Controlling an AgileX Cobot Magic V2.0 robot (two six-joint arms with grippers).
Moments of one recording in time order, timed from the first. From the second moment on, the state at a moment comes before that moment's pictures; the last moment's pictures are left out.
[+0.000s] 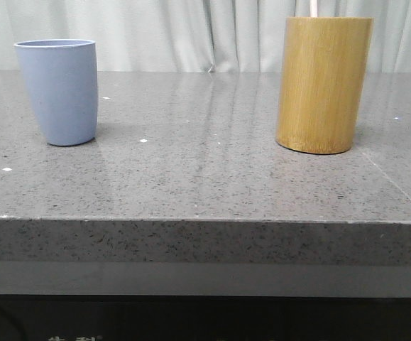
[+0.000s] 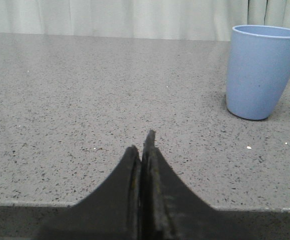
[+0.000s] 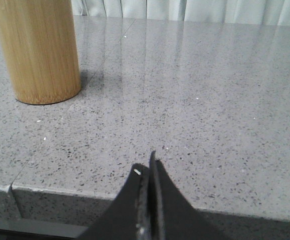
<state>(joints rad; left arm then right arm) -0.06 -0.01 0.00 -0.03 0.17 0.01 0.05 -0.01 0.03 0.11 0.20 -0.08</state>
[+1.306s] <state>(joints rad) -0.06 -0.01 0.00 -0.04 0.13 0.01 0.05 -0.01 0.03 0.13 0.15 -0.08</state>
